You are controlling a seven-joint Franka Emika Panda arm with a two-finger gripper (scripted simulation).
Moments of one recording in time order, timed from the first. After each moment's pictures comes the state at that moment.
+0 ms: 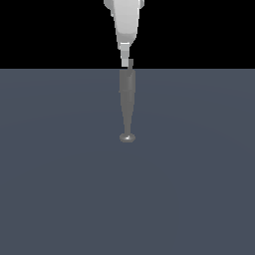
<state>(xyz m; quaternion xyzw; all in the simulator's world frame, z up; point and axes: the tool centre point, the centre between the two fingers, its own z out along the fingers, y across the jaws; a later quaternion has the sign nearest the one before) -0.029 0.007 0.302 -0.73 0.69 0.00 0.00</state>
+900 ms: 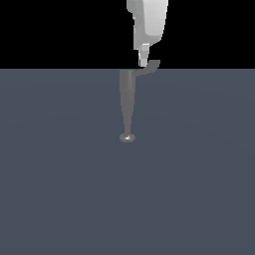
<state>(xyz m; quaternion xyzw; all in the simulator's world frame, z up) -0.009 -0.042 0.302 -0.73 0.68 0.00 0.00</state>
